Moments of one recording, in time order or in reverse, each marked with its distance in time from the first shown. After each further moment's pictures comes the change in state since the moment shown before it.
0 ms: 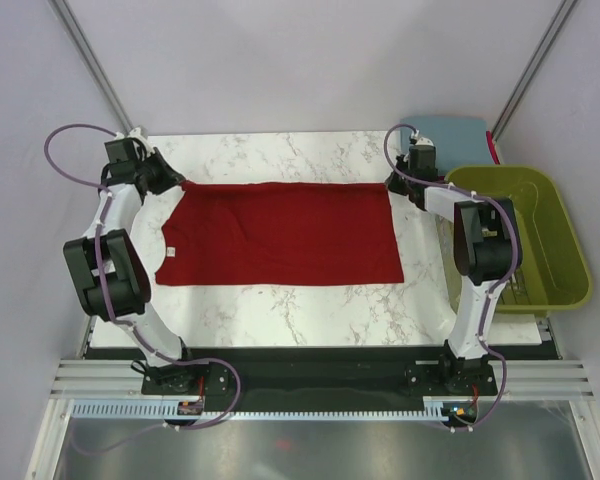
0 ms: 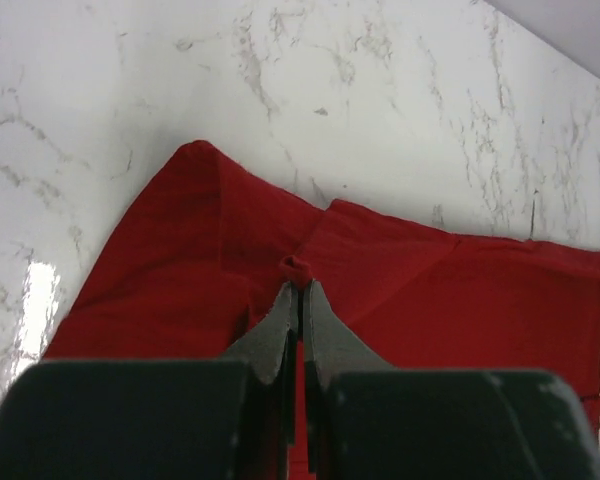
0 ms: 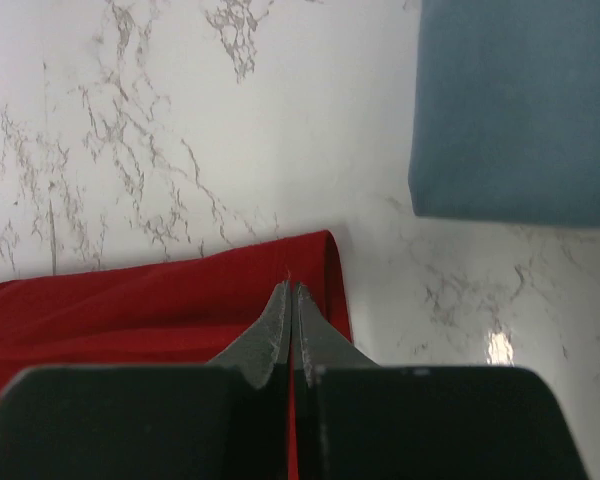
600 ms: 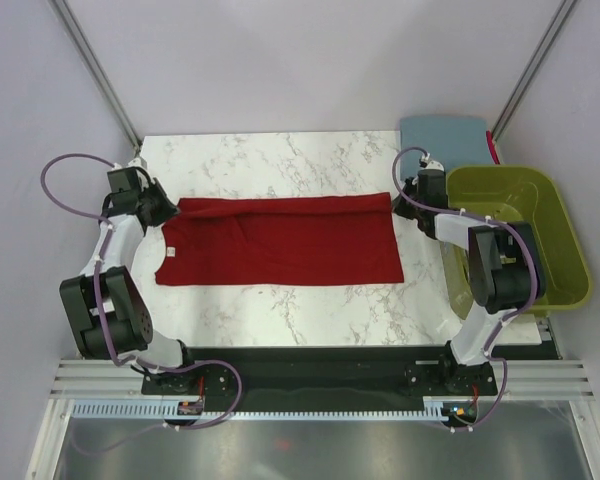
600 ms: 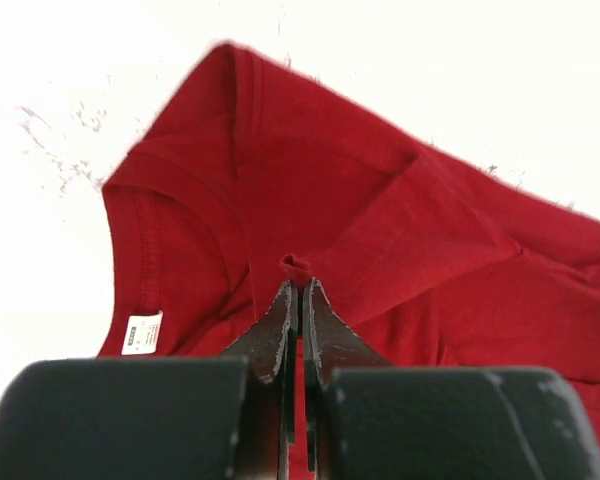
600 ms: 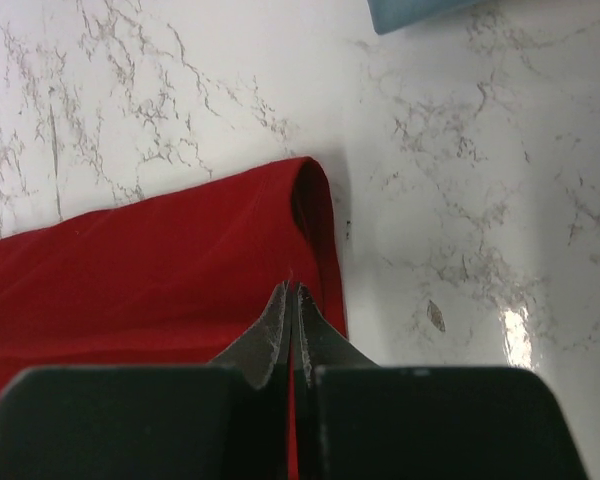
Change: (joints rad) left arm 0.008 -0.272 -0.335 -0.052 -0.155 0.017; right arm 0.000 -0.272 -0.381 0.098 -0.005 0.058
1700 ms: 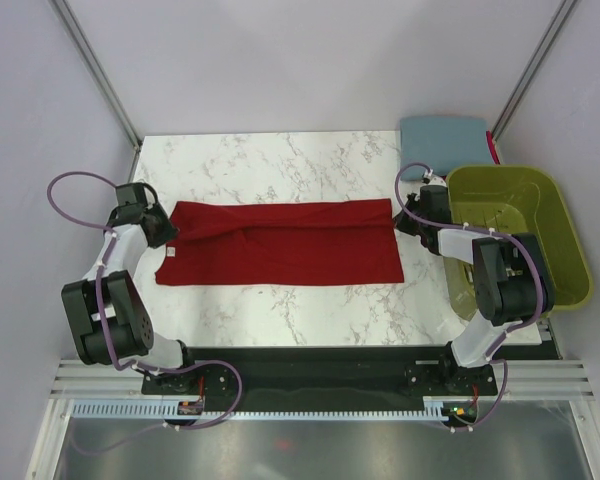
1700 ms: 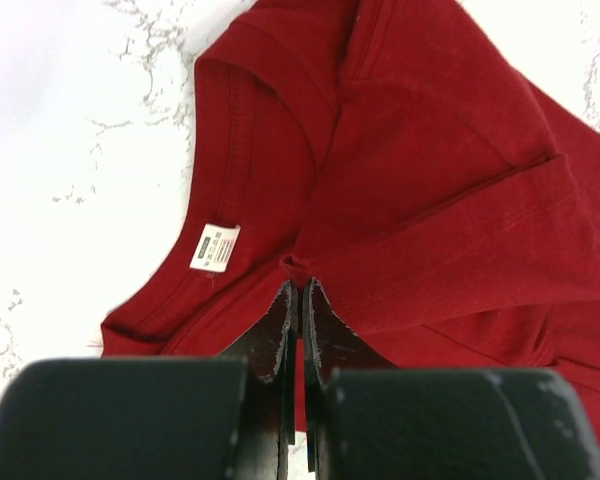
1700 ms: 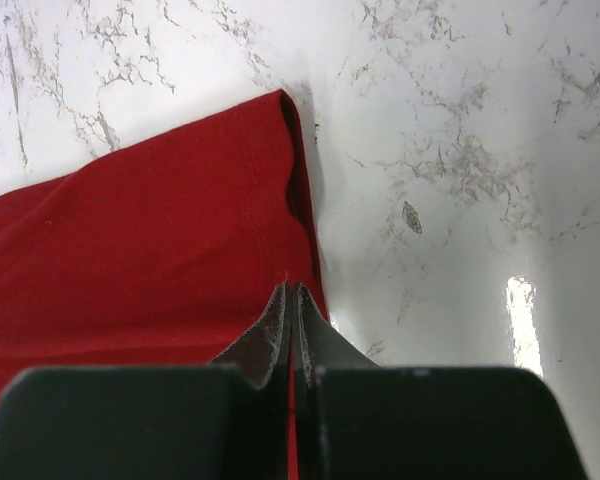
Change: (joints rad) left arm 0.000 -0.043 -0.101 -0.083 -0.161 0.000; right arm 0.001 -0.095 -0.171 0.027 -0.003 0.024
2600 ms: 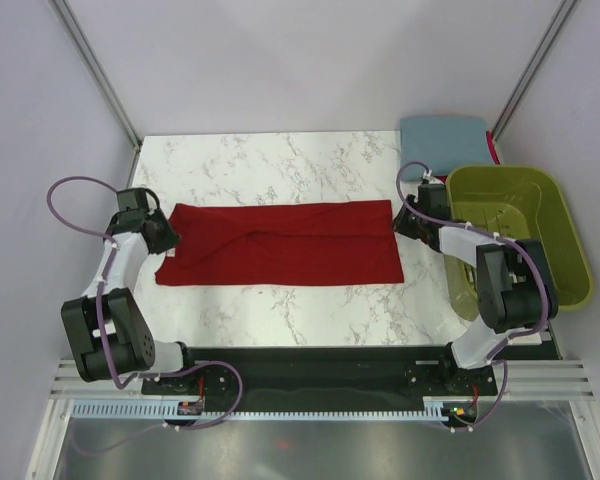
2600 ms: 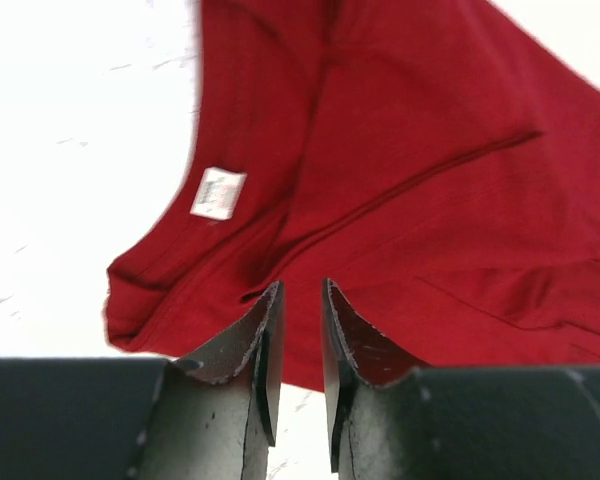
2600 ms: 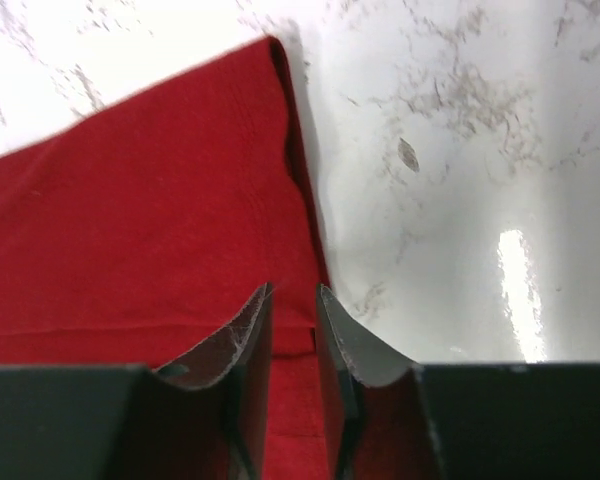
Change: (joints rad) left arm -0.017 -0.098 -0.056 -0.082 -0.042 -0.006; right arm 0.015 -0.048 0.022 -0.176 0.008 0.021
